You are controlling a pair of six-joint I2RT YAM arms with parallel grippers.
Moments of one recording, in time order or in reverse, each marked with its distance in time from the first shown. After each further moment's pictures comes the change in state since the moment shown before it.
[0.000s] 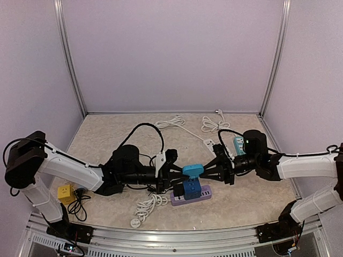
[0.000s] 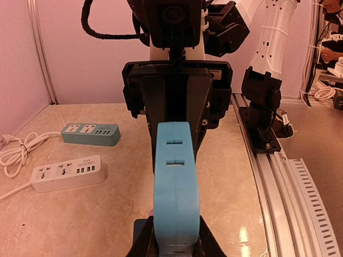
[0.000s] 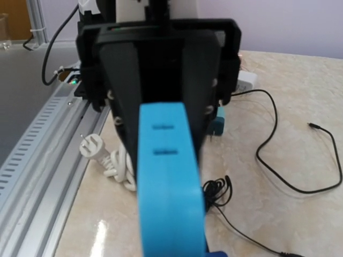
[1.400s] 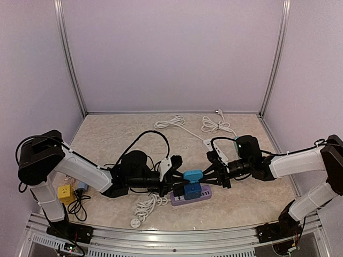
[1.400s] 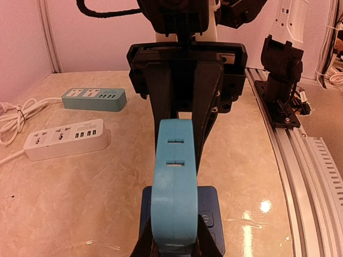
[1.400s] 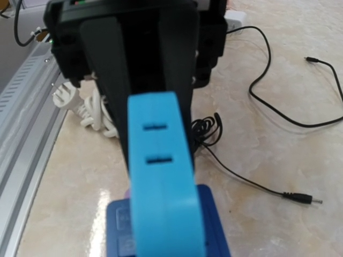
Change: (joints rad) left arm 0.014 0.139 0.012 0.026 -0.027 -0.005; right arm -0.026 0.146 -0.007 -0.018 0.043 -0.059
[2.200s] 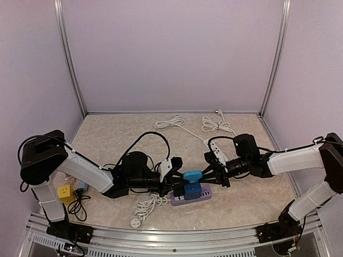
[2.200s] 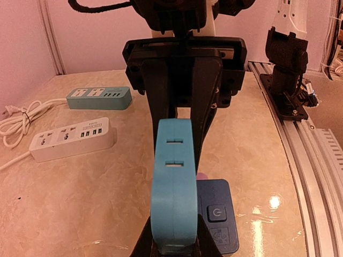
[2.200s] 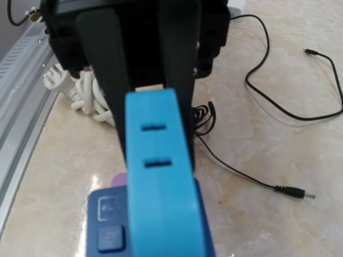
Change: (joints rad) left arm 0.002 0.024 -0.004 0.019 -0.011 0.055; right arm 0.000 0.030 0.047 -0.090 0.021 -0.099
